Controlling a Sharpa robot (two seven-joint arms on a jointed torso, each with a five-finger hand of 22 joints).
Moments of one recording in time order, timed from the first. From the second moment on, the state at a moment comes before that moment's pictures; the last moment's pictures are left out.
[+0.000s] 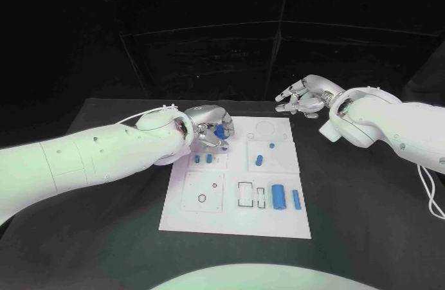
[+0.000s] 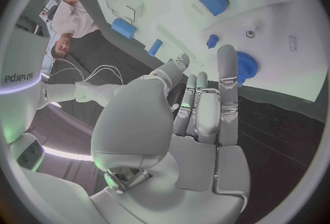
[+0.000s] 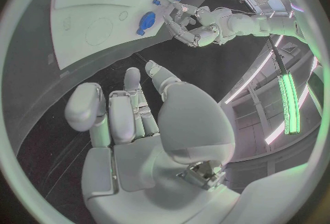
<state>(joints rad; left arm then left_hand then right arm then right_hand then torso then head) 1.25 -0.64 -0.11 1.35 -1.38 -0.23 0.03 1.34 -0.15 0.38 -0.06 0.05 0.85 0.15 0.34 0.21 0.84 0.09 0.53 0.27 1.44 0.01 1.32 1.19 0.17 1.29 0.10 0.73 0.54 1.30 -0.78 -0.04 1.31 -0.93 -0.22 0.01 1.22 -0.04 0.25 -0.06 0.21 0.87 0.16 0.12 0.07 1.11 0.07 0.85 0.71 1.47 -0.02 1.31 1.19 0.09 1.37 0.09 1.30 1.00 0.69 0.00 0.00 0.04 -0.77</state>
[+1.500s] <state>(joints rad) 1.24 -0.54 -0.13 1.22 -1.57 -0.11 -0.01 1.34 -0.15 0.41 -0.07 0.05 0.94 0.13 0.29 0.14 0.94 0.07 0.47 0.15 1.47 0.00 1.40 1.27 0.15 1.40 0.09 0.96 0.80 1.30 -0.77 -0.04 1.31 -0.93 -0.22 0.01 1.22 -0.04 0.25 -0.06 0.21 0.87 0.16 0.12 0.07 1.11 0.07 0.85 0.71 1.47 -0.02 1.31 1.19 0.09 1.37 0.09 1.30 1.00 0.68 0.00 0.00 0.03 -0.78</state>
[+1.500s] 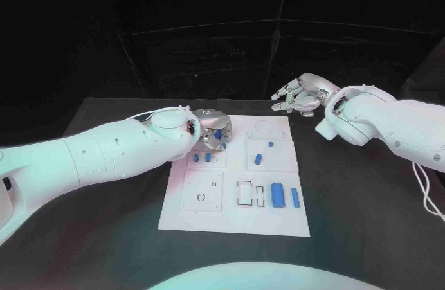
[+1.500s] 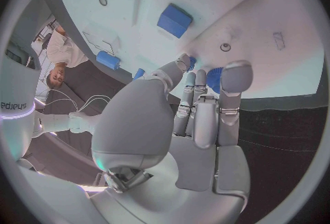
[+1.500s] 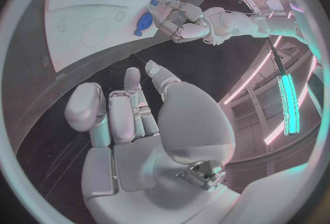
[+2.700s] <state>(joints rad) 1.23 -0.56 -0.12 1.25 -1.57 -0.13 0.01 1.36 -0.11 0.51 -0.10 0.05 1.02 0.13 0.26 0.11 1.05 0.06 0.43 0.11 1.47 -0.02 1.41 1.28 0.14 1.42 0.07 1.02 0.89 1.30 -0.77 -0.04 1.31 -0.93 -0.22 0.01 1.22 -0.04 0.25 -0.06 0.21 0.87 0.16 0.12 0.07 1.11 0.07 0.85 0.71 1.47 -0.02 1.31 1.19 0.09 1.37 0.09 1.30 1.00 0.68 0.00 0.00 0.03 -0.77</state>
